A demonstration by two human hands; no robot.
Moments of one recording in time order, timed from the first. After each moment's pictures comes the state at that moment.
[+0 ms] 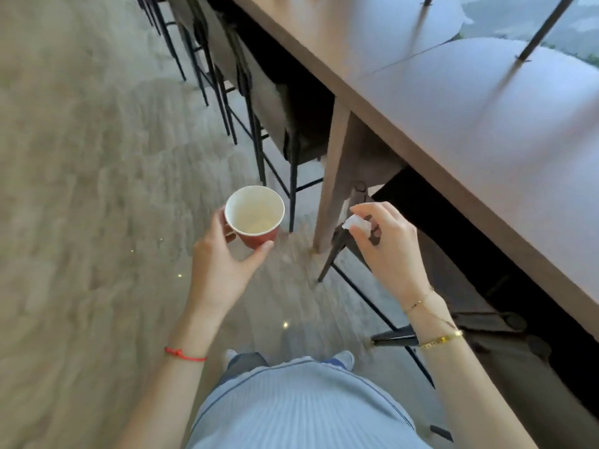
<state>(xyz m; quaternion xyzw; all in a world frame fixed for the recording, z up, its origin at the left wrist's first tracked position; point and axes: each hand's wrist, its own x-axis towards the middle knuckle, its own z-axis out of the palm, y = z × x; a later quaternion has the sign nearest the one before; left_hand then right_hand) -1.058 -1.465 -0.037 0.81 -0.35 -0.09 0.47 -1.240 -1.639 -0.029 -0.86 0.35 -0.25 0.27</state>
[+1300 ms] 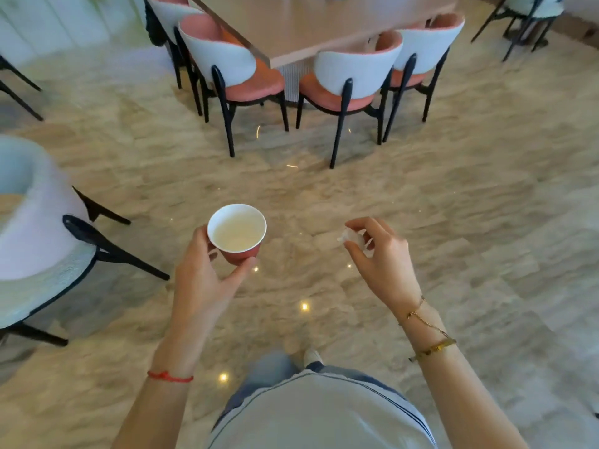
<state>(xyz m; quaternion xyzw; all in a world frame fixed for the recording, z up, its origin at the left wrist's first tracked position) -0.636 -0.898 -0.047 0.82 0.33 0.26 0.39 -0.457 -1.103 -0.036 -0.86 -0.34 -0.01 0.37</state>
